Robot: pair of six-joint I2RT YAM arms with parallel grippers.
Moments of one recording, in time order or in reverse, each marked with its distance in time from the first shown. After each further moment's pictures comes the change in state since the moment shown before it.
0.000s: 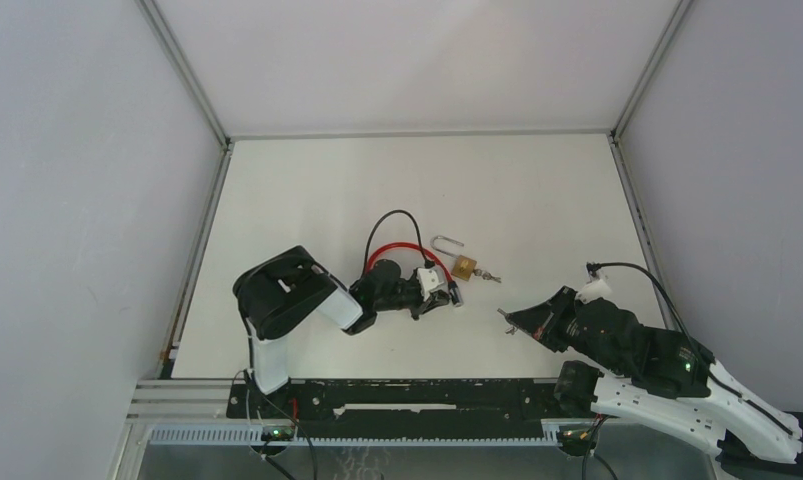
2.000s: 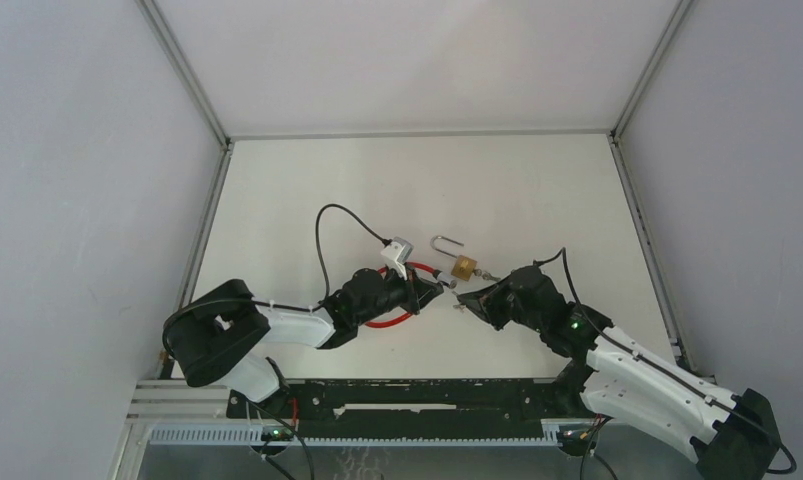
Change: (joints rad) left arm -0.093 -0.406 -0.138 -0.122 -0.411 -0.732; right arm -0.332 0.414 -0.327 0.668 -0.336 0.286
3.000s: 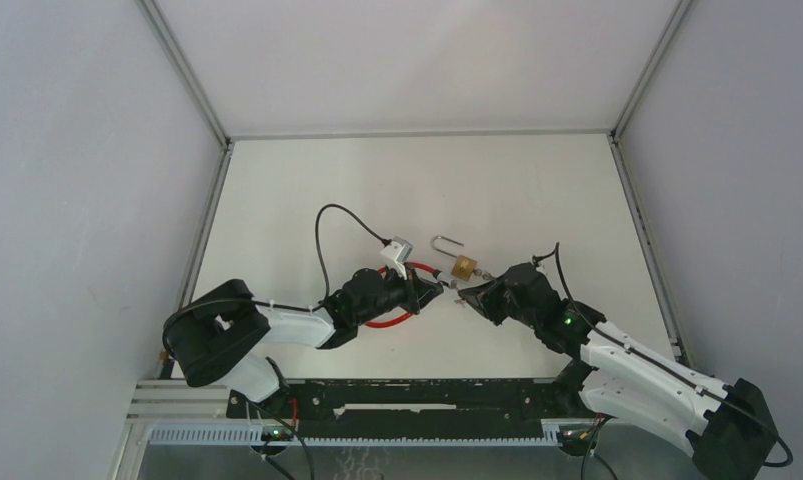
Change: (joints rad) left arm -0.003 0.000 0.000 0.000 -0.002 -0.008; right arm -0.007 0.060 0.000 0.051 0.064 -0.056
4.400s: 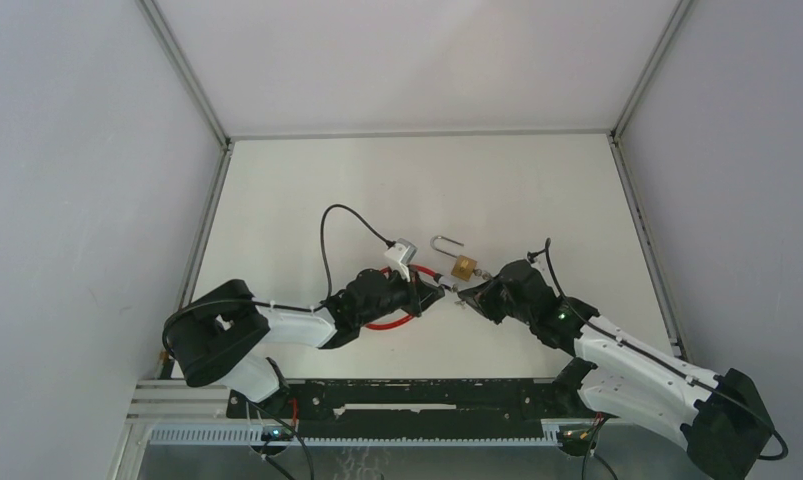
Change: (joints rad) left arm -0.017 0.000 0.017 -0.048 0.003 0.002; right arm -0.014 0.059 0.003 0.024 -0.005 -0.089
